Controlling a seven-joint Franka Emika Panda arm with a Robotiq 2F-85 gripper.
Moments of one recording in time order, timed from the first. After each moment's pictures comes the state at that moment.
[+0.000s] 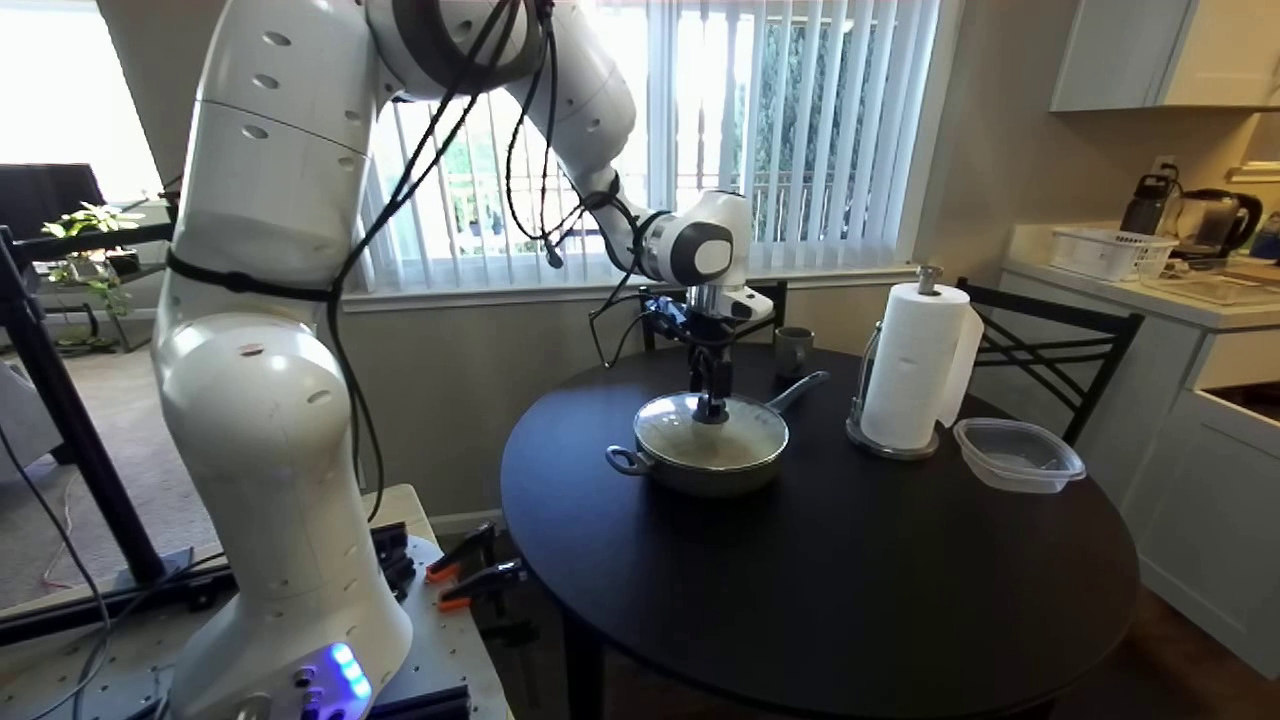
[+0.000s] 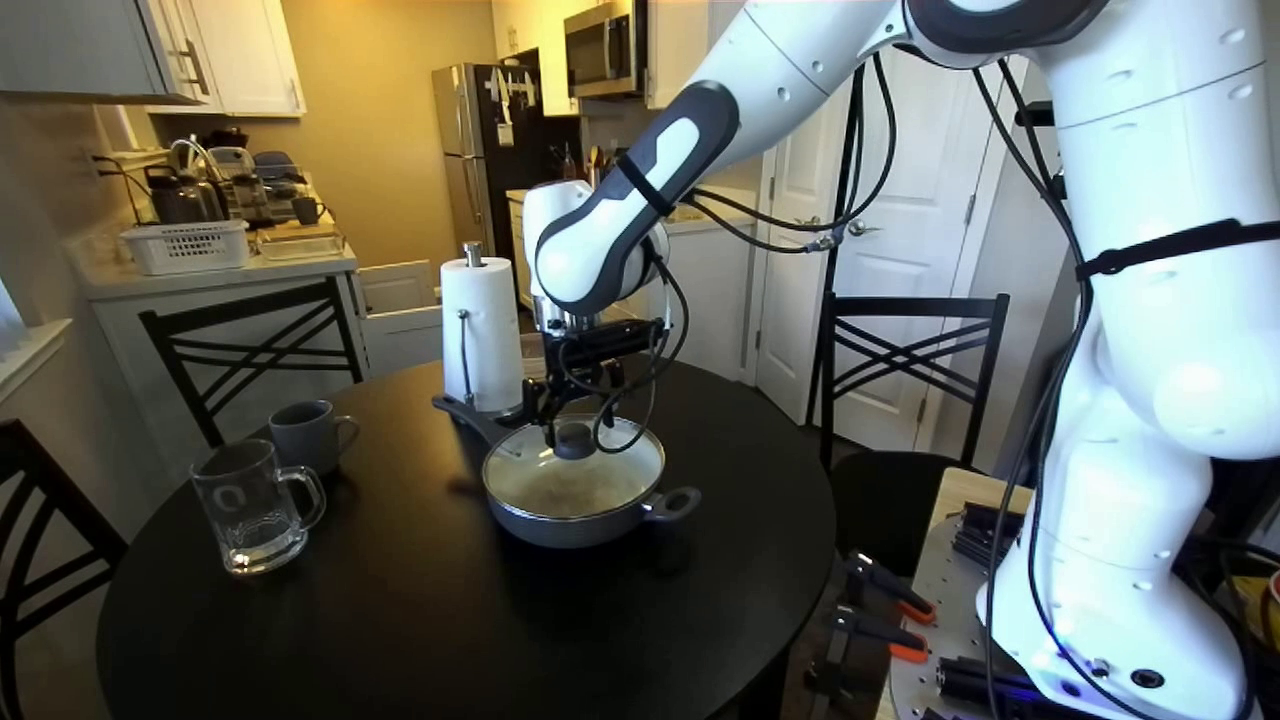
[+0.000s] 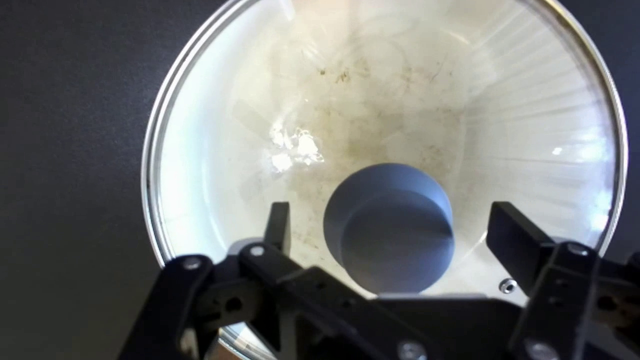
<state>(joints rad) 0.17 0.39 -0.01 -2.02 0.02 2.36 0.53</state>
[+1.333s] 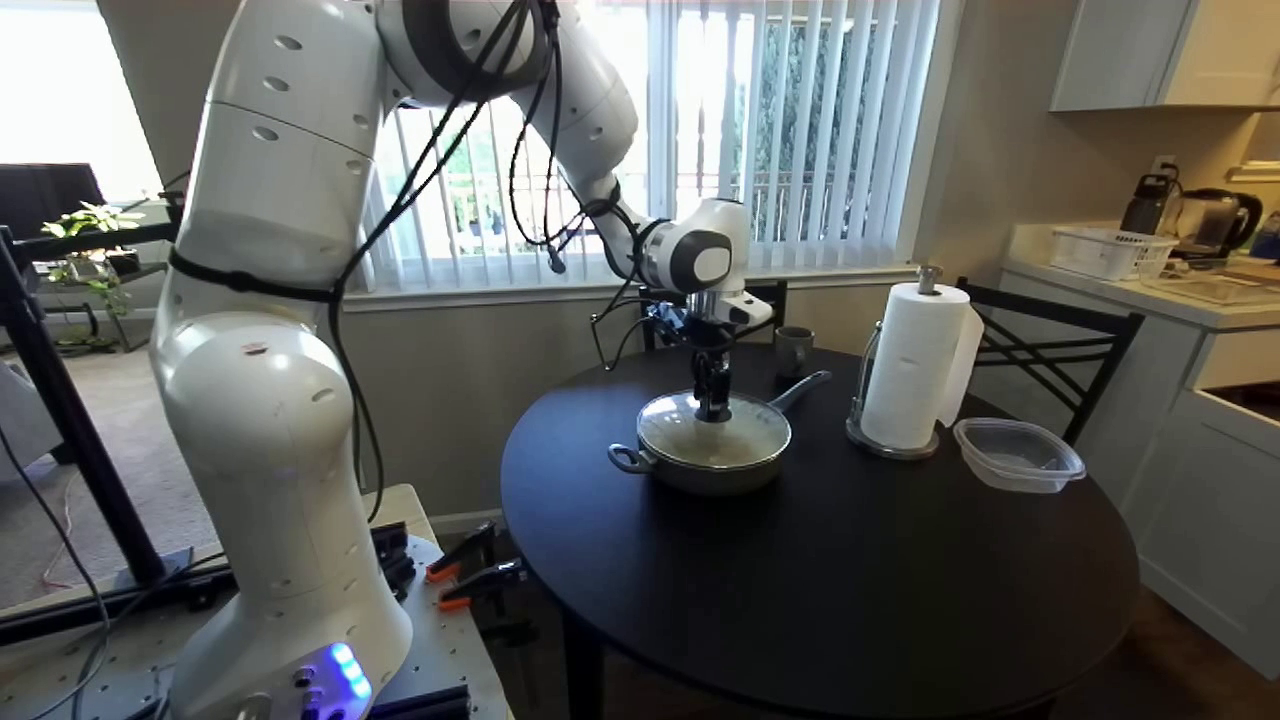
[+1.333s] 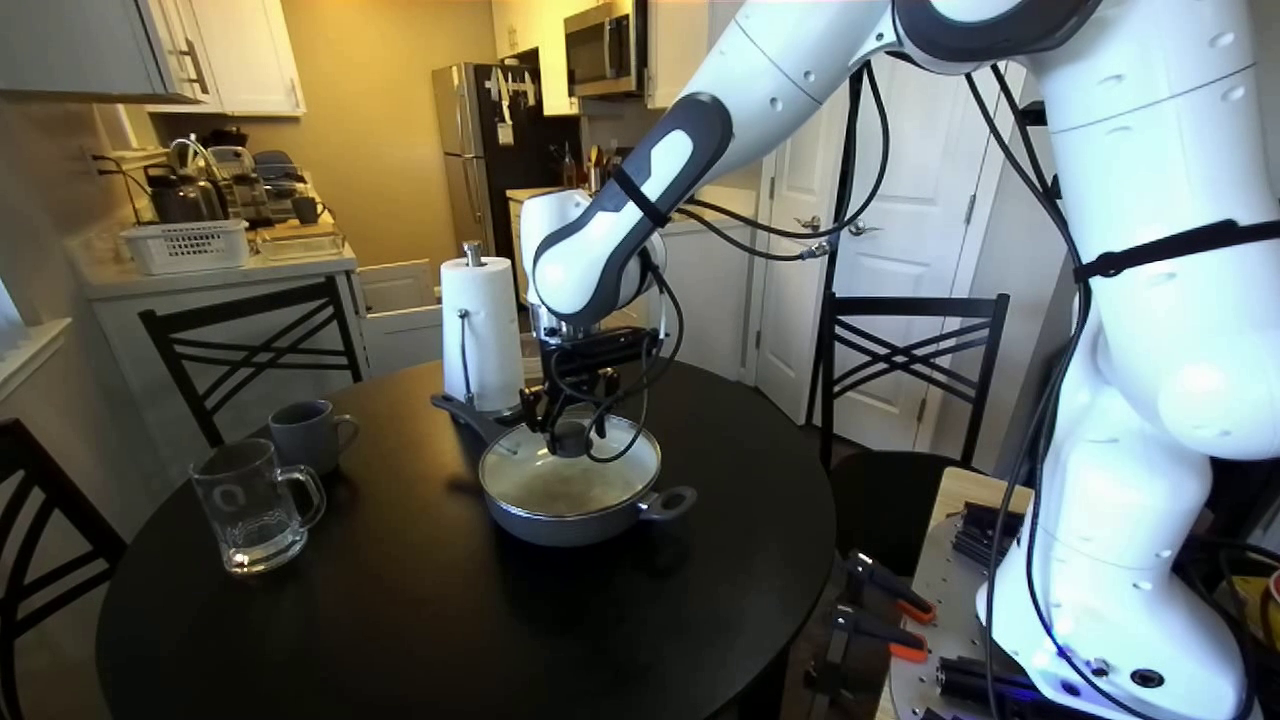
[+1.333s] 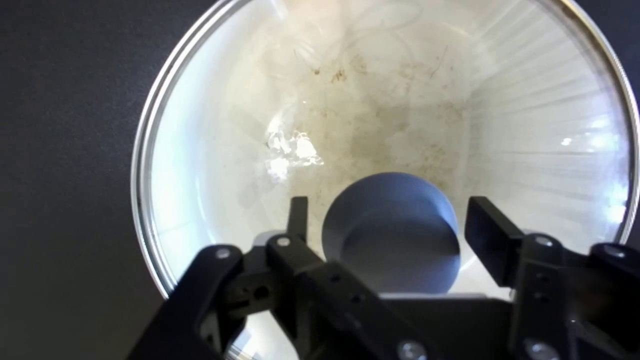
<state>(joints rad) 0.19 0.42 -0.03 -2.01 0.02 2.39 0.58</state>
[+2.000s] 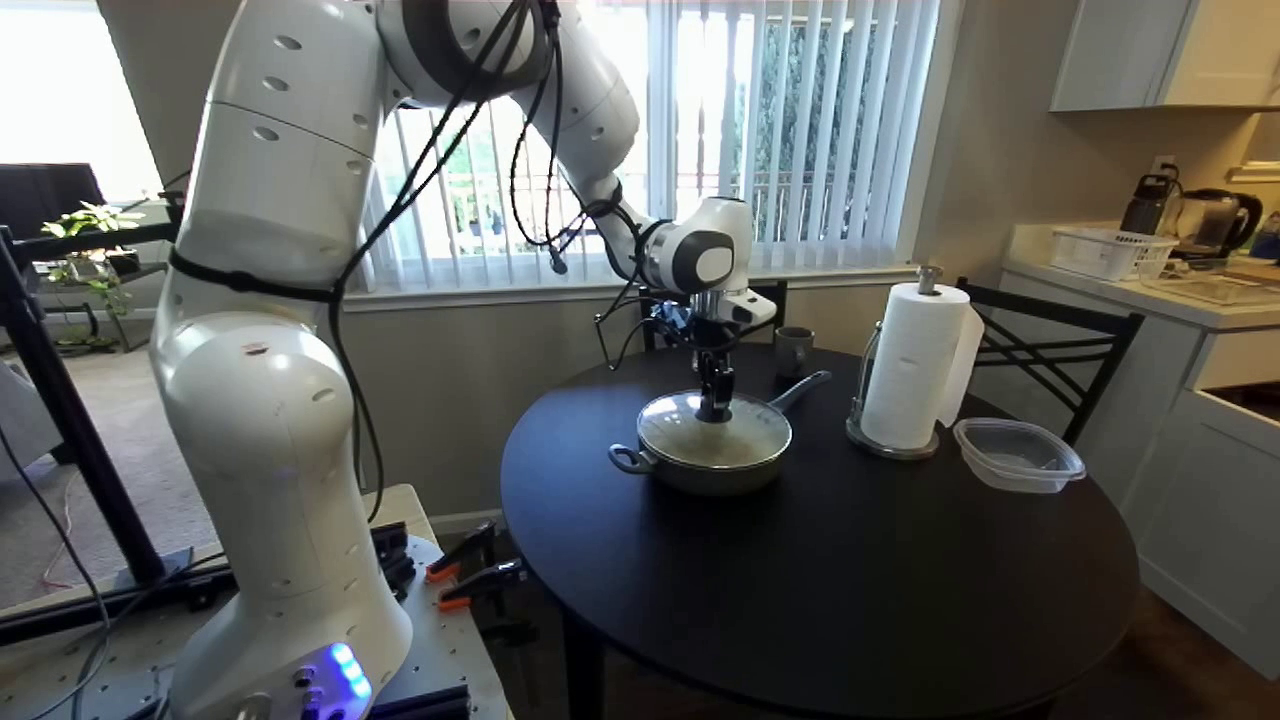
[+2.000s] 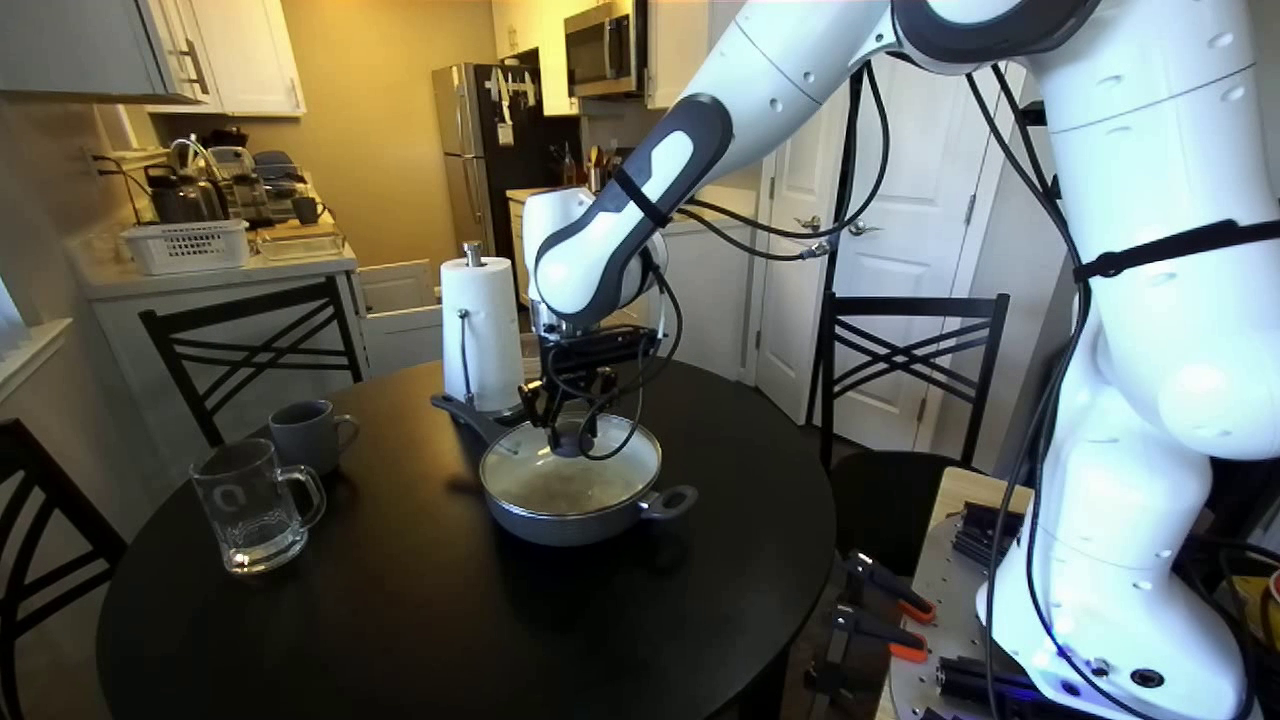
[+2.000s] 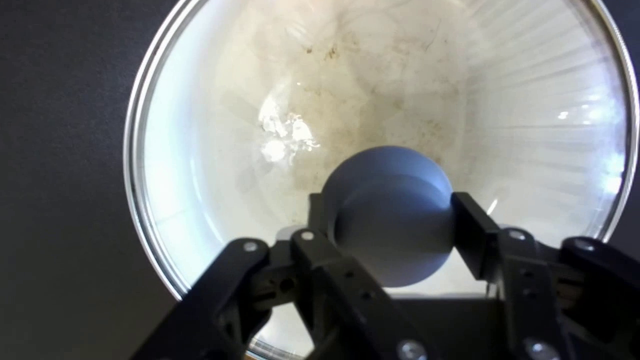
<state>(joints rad) 0.19 0.42 -0.04 -2.01 0.01 2.43 0.61</state>
